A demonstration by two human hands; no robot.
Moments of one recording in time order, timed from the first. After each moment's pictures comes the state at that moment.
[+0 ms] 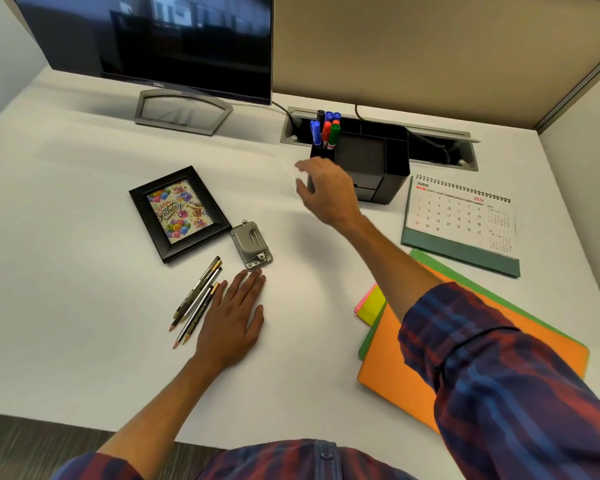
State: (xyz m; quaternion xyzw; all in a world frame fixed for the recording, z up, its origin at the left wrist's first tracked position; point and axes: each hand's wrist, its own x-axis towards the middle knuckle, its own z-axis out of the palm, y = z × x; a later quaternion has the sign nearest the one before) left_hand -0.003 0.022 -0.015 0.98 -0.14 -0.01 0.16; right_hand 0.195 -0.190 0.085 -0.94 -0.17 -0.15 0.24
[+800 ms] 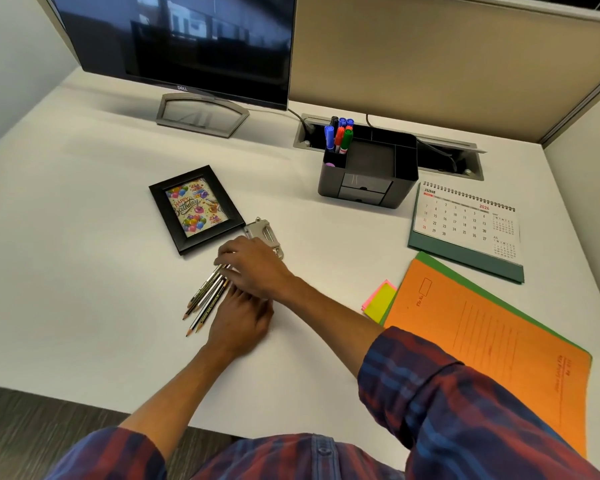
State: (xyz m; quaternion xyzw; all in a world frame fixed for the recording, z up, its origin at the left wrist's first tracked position) left_hand -0.006 0.021 -0.005 0.97 -0.14 0.02 0.19; right_hand 0.087 -0.066 0.042 -0.89 -0.40 0.01 0.22
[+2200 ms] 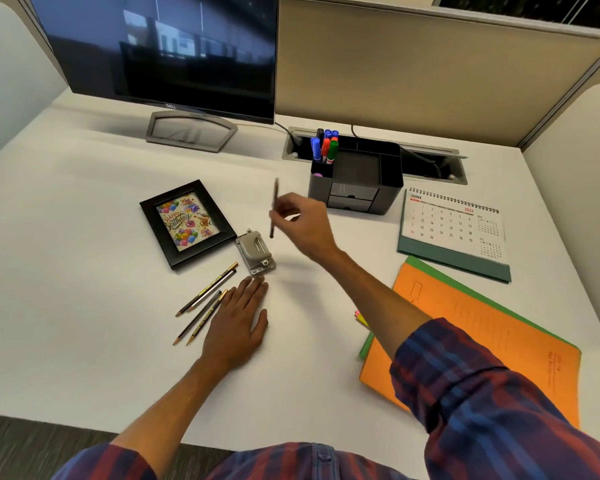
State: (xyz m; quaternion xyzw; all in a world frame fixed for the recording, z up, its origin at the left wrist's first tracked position) left_hand -0.004 0.023 -0.020 0.97 -0.13 -0.01 0.20; right_hand 0.136 -0.147 0.091 -0.83 -0.11 -0.07 0.55
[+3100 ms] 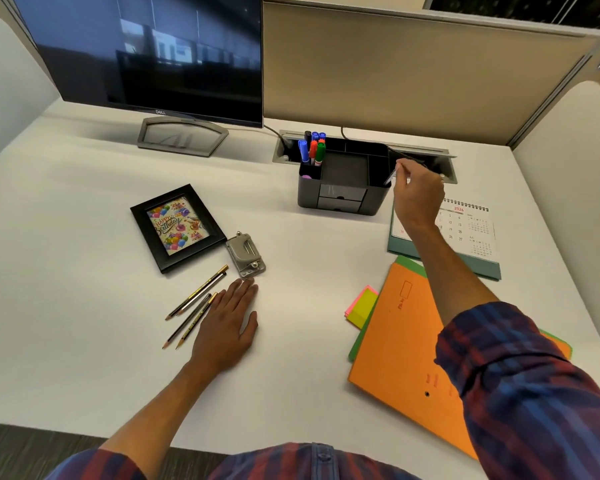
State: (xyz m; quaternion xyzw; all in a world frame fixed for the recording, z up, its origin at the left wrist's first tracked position) left_hand -0.004 0.022 -0.021 0.97 -0.13 0.01 0.20; right_hand 0.174 -0.330 0.116 -0.90 0.08 -0.32 0.27
